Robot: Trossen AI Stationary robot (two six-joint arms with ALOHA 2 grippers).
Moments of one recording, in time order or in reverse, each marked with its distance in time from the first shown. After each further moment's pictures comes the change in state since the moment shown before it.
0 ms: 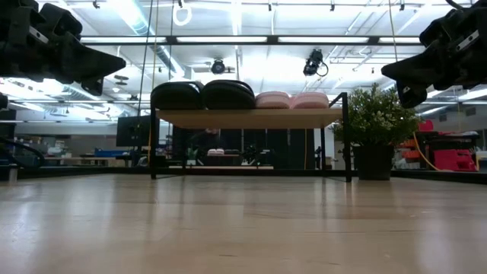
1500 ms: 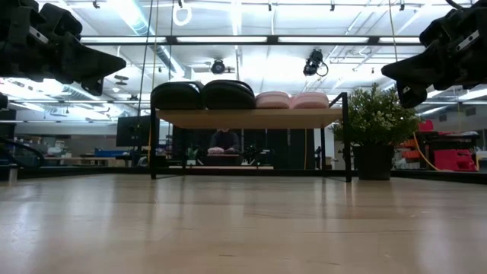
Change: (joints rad) left arm 0.000 0.000 0.000 -0.002 0.000 0.000; right arm 0.000 0.000 0.000 0.000 0.000 0.001
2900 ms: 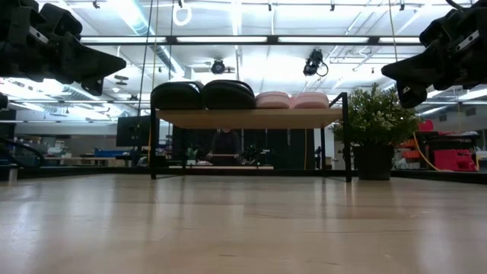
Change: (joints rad) left arm 0.000 0.000 0.000 0.000 0.000 0.000; right arm 0.000 0.000 0.000 0.000 0.000 0.000
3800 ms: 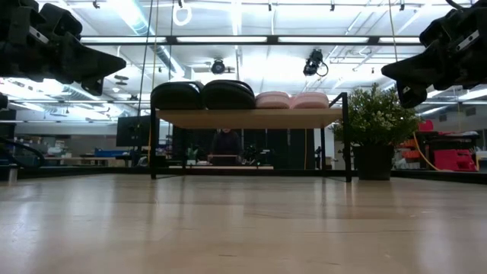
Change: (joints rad) left arm 0.000 0.000 0.000 0.000 0.000 0.000; right arm 0.000 0.000 0.000 0.000 0.000 0.000
